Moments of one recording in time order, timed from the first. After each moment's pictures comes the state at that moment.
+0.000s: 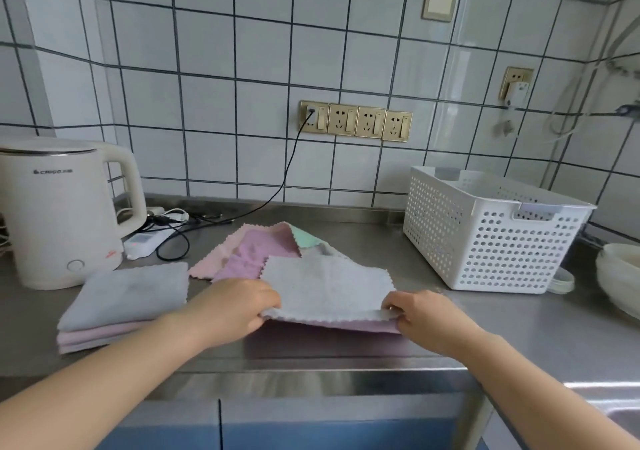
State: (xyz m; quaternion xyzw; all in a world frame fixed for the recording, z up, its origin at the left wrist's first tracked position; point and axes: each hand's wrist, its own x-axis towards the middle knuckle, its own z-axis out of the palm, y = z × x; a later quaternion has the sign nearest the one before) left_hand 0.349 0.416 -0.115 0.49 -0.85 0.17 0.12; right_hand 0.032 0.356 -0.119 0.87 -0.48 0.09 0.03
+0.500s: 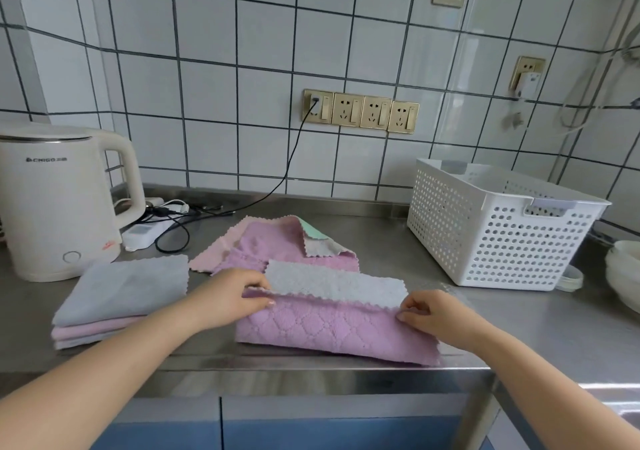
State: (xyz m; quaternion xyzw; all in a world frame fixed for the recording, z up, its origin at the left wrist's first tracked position) left_hand 0.363 0.409 -0.130 0.62 -0.74 -0.12 0.23; right_hand 0.020 0.353 -0.130 0.81 -0.56 0.12 -0.16
